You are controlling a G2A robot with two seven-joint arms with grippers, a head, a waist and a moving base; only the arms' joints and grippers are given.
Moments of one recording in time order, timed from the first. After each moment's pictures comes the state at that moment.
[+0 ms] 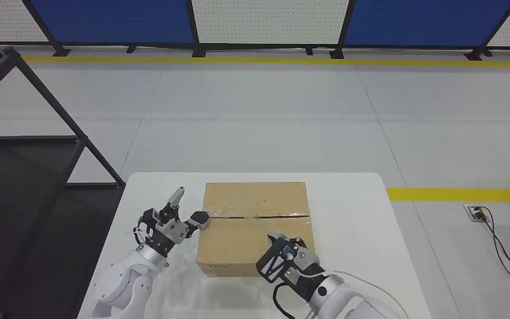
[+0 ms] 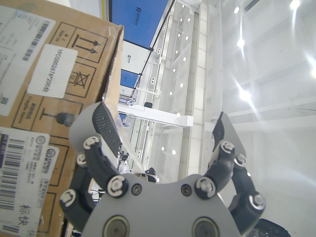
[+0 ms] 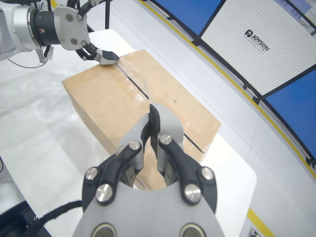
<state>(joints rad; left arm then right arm) 1.11 -1.25 -1.49 -1.49 -0.68 0.05 -0.52 -1.20 -1.29 1.07 -2.16 -1.59 -0.25 0.63</state>
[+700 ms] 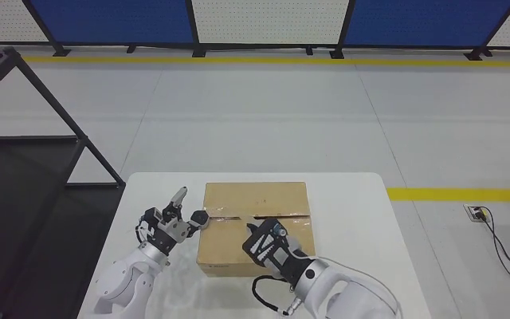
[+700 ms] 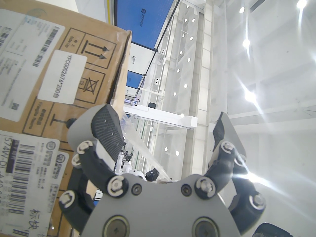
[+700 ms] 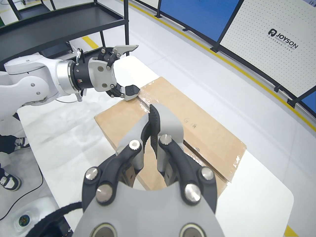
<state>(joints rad) 1.09 -1.24 -1.47 -1.47 -0.65 0.07 -0.51 -1.03 -1.33 1.02 -2.12 -1.32 -0.17 0.71</state>
